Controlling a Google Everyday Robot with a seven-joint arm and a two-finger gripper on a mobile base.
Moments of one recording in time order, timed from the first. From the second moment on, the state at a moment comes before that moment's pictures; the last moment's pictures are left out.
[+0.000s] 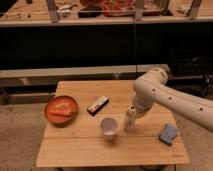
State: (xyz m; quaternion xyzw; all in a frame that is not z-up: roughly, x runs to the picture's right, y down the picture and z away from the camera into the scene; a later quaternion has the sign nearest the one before) arm 0.166 0.130 0.729 -0.28 -0.05 -0.13 0.95
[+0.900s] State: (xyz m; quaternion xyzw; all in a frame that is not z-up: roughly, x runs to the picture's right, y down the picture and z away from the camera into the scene) arm 0.136 0.144 0.721 -0.29 -0.07 -0.16 0.94
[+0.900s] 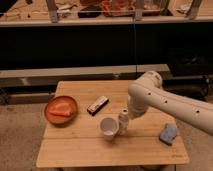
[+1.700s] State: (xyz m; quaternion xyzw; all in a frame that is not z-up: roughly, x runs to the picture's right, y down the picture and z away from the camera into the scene) arm 0.128 0.145 0.720 -0.28 -0.09 -0.18 0.94
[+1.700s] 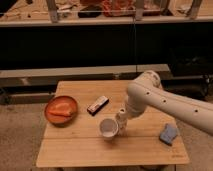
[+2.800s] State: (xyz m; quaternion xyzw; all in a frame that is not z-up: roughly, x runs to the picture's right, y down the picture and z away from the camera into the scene) arm 0.119 0.144 0.716 -0.28 -0.10 -0.20 0.93
